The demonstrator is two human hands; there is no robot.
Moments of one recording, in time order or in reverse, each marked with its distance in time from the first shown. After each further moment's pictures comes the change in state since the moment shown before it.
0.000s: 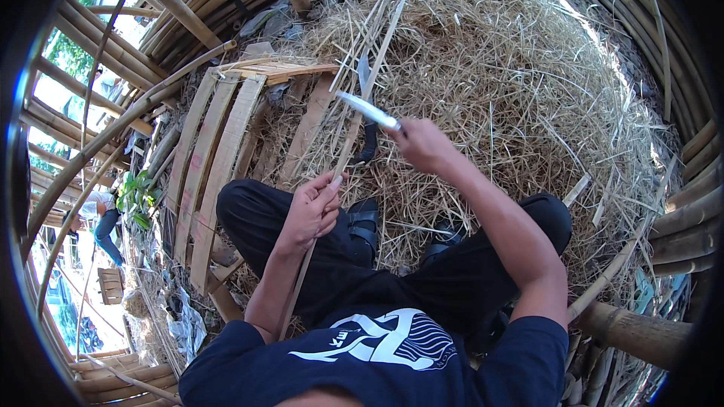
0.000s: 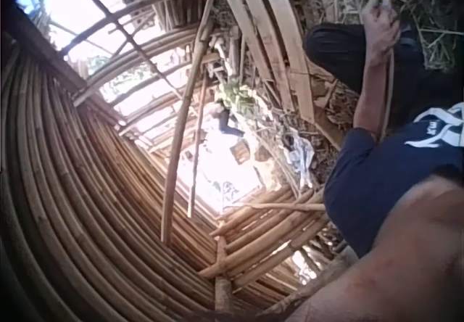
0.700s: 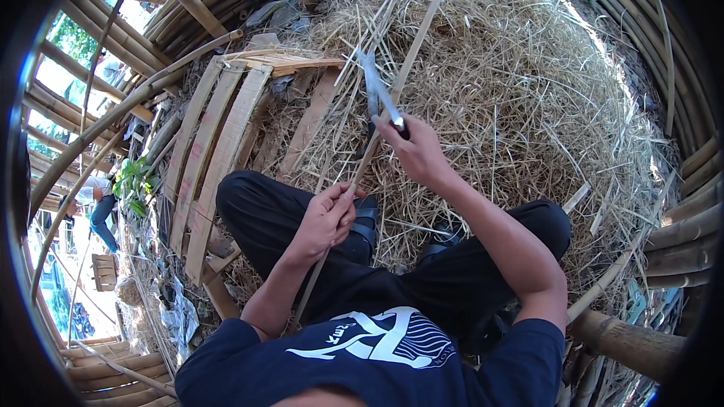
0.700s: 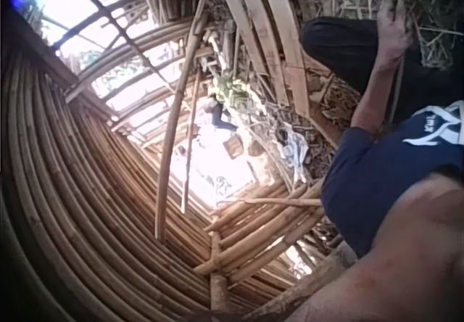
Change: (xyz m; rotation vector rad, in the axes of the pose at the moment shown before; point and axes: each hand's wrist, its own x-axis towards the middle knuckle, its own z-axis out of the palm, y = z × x) left_hand -0.012 -0.015 0.014 0.103 -0.017 -0.017; right_hand -0.013 -0.024 0.017 0.471 0.156 -0.083
